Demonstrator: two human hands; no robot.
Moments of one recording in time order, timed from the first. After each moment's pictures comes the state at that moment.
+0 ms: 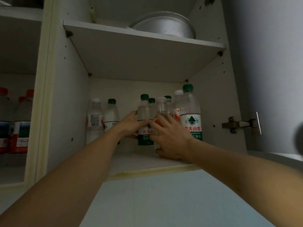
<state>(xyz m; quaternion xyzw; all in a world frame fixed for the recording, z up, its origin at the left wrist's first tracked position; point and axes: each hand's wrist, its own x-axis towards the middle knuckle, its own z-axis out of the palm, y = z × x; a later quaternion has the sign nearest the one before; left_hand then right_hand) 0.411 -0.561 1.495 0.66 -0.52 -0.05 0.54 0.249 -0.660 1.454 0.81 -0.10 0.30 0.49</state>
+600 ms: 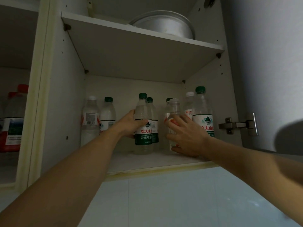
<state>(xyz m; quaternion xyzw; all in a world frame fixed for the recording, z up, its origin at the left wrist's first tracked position) 0.414 -0.567 1.495 0.66 -0.52 -0.06 0.54 0.218 -0.709 1.456 0.80 -0.15 0.24 0.52</state>
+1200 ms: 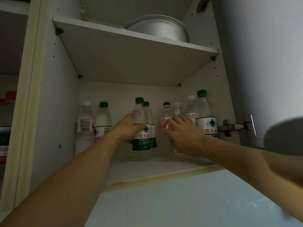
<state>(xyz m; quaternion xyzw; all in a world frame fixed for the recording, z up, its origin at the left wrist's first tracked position) 0.419 -0.575 1.500 0.67 -0.52 -0.02 0.52 0.224 -0.706 1.465 0.83 -0.18 0.30 0.43</state>
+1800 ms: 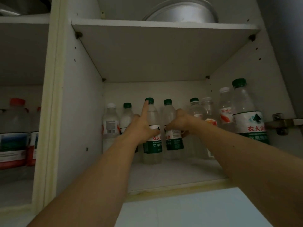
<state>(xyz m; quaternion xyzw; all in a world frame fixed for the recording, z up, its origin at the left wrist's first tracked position) 0.448 -0.561 1.501 0.75 -0.50 0.22 0.37 0.342 -0.711 1.527 0.85 -0.25 0.34 -0.31</state>
